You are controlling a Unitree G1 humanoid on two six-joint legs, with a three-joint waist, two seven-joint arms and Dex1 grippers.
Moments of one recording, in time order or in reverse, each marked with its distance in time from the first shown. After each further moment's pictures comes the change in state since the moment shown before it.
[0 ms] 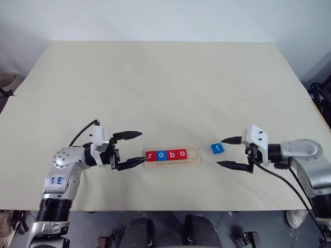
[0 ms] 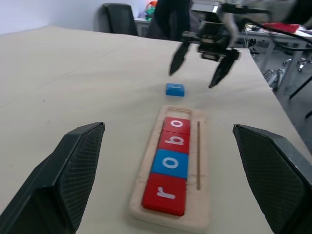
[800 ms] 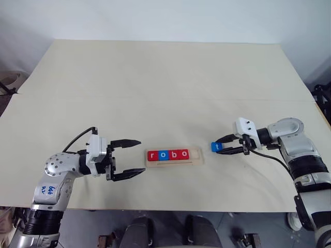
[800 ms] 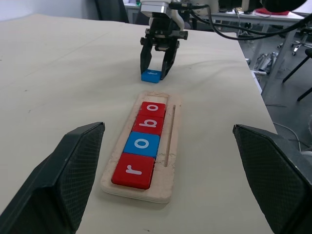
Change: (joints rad) left arm 0.093 0.048 0.011 -0.119 -0.003 0.023 0.002; right arm -0.287 0.112 0.121 0.404 -0.102 -0.204 0.210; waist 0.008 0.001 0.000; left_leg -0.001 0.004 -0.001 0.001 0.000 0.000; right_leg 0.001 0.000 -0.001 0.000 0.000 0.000
